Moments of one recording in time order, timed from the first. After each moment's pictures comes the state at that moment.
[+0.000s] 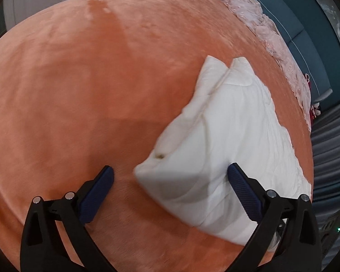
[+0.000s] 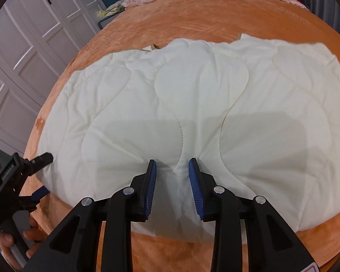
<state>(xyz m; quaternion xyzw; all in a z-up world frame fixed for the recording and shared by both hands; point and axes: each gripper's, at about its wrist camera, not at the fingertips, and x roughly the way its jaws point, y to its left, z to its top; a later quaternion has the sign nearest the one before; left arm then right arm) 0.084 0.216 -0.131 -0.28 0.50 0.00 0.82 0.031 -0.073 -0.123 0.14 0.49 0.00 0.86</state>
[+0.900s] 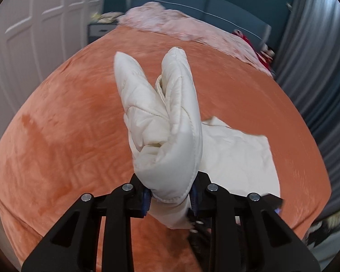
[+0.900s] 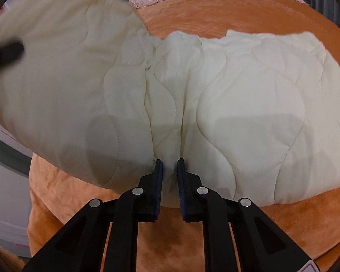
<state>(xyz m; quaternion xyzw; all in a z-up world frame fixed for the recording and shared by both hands) 0.036 0.038 0.035 -0.05 0.41 -0.15 0.90 -0.013 -0.097 -0.118 0.18 0.49 0.03 0.85</state>
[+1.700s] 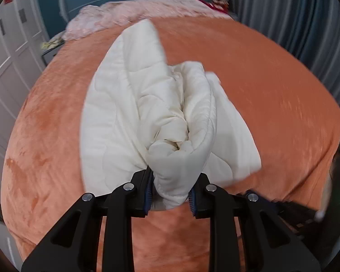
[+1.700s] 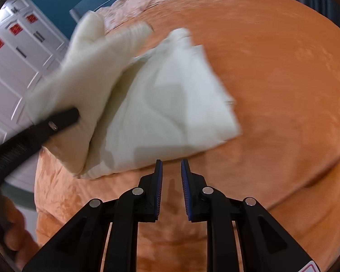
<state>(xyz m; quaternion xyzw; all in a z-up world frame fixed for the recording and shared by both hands) -0.030 -0.142 -0.016 0.14 0.44 -0.23 0.86 -0.133 -0.273 -0.091 0.27 0.45 -0.08 0.85</state>
